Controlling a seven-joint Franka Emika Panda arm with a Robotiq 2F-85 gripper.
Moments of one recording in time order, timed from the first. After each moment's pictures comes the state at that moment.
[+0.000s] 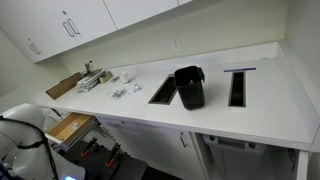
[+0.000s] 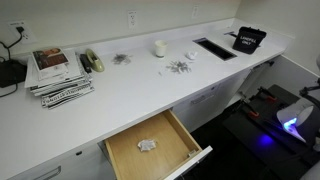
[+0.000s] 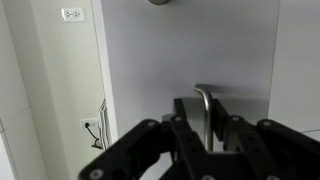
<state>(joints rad) 1.71 1.49 0.09 -1.02 -1.30 1.48 1.03</state>
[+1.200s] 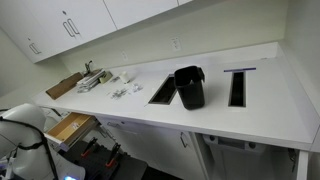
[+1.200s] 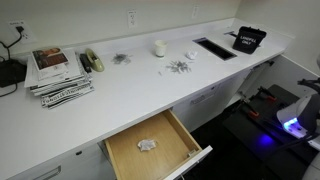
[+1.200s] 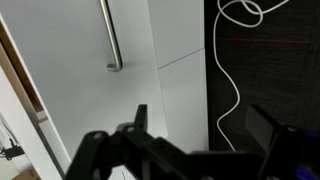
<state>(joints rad) 1.62 1.38 0.22 -0.97 -1.18 1.95 0.94</state>
